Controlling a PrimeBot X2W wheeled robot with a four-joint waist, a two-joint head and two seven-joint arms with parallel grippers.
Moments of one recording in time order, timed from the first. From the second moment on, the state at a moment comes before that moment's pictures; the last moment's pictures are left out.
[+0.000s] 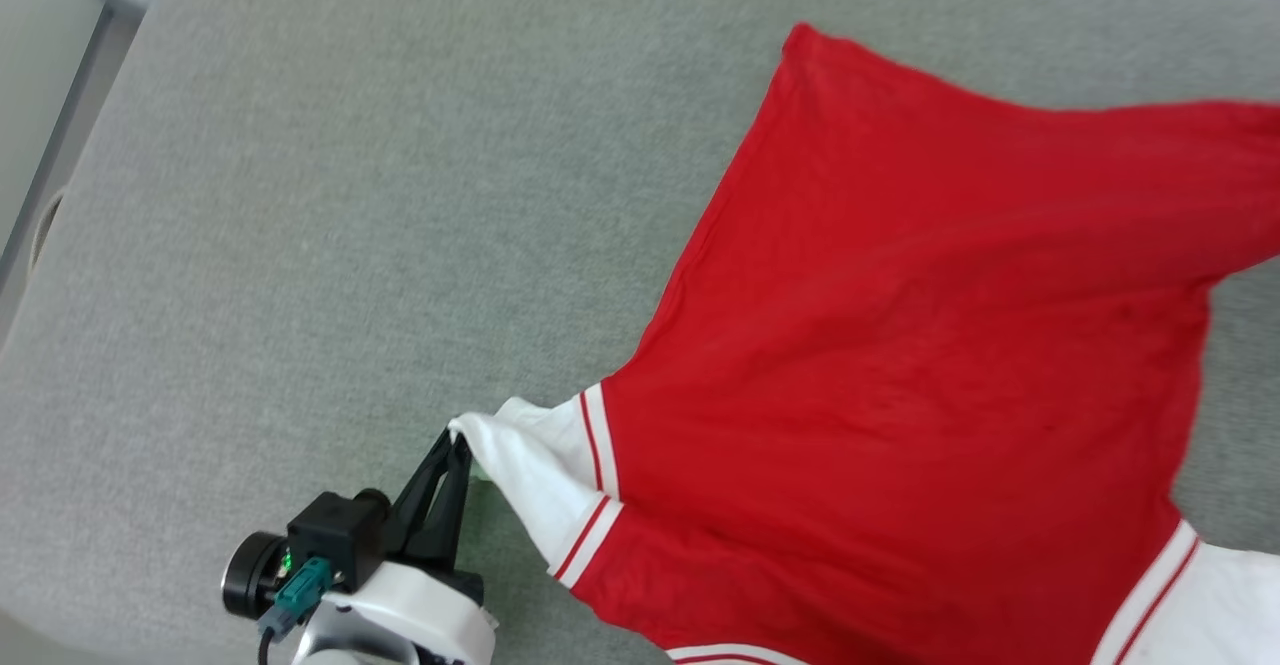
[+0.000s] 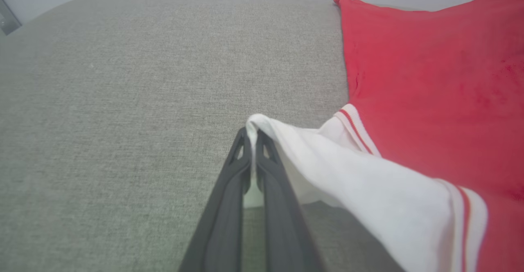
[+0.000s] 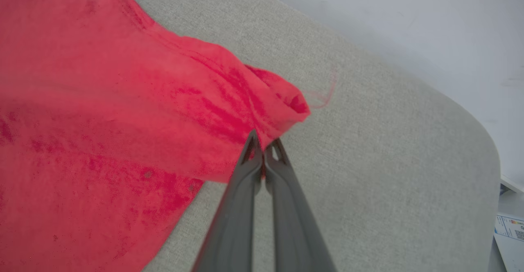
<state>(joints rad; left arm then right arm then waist) -0.09 0.23 -0.29 0.17 -0.32 -0.02 -0.26 -0.68 -0.83 0.28 0.22 0.64 0.13 0.70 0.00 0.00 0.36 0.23</state>
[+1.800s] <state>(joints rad) -0.02 0.28 -0.32 0.07 -0.35 0.03 -0.21 -0.24 -0.78 0.10 -0.16 0.60 0.13 0.57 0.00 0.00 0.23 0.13</state>
